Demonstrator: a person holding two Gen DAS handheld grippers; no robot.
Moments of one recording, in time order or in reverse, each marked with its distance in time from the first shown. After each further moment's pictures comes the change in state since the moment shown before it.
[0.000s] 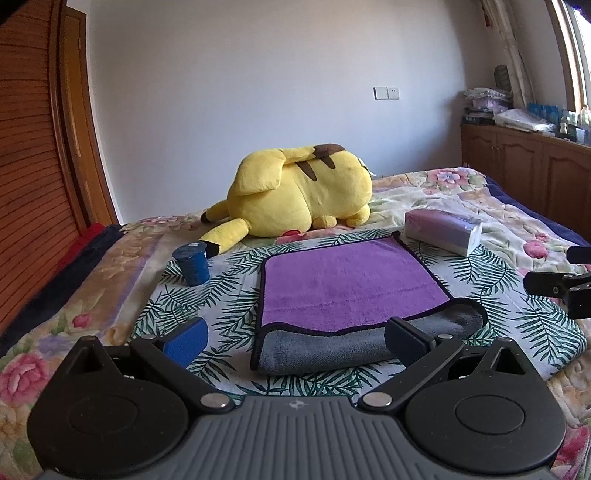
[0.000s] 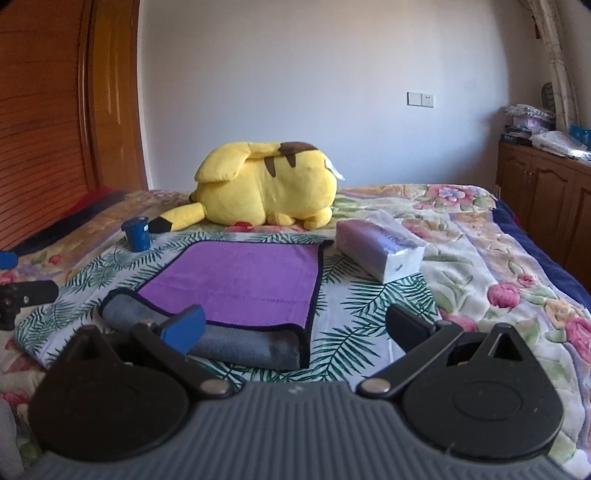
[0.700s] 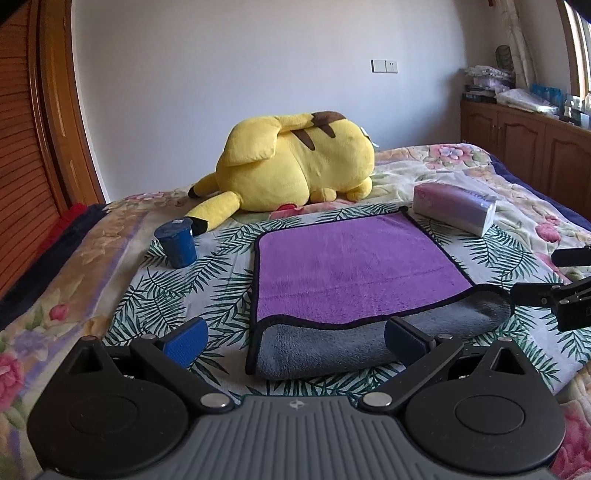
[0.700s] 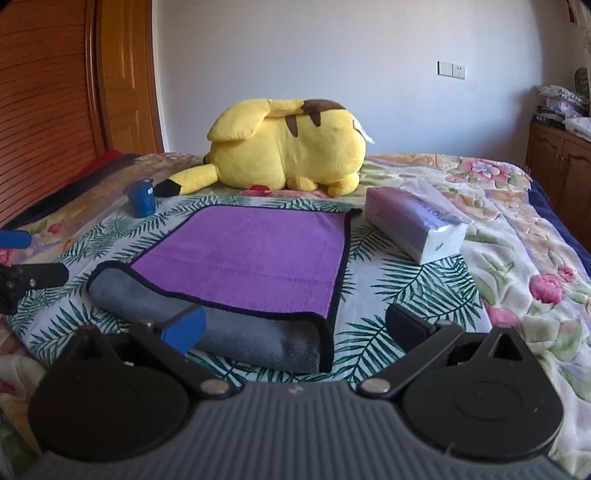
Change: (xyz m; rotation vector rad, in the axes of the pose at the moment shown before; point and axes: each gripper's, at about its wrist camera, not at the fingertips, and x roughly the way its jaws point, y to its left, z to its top) left arm 0.062 0.012 0.000 0.004 0.087 -0.032; right arm 0.062 0.005 -0.002 -0.031 0.119 0.066
